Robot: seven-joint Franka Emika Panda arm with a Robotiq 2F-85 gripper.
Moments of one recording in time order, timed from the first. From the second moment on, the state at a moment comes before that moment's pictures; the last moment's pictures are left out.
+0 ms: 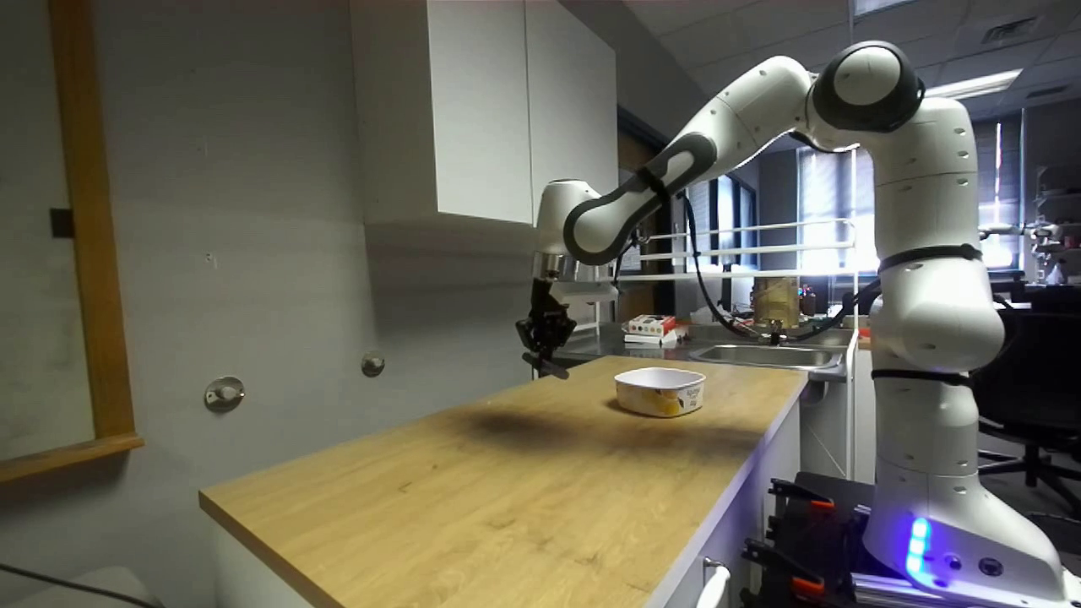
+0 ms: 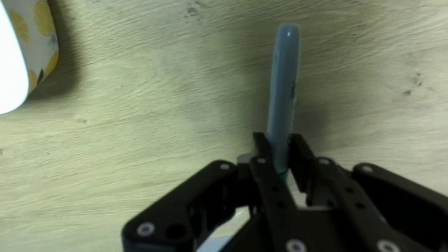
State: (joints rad) arm 0.15 0.01 0.06 -2.16 -0.15 2.40 0.58
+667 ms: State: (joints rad) arm 0.04 -0.19 0.06 -2.39 -0.05 2.49 0.51
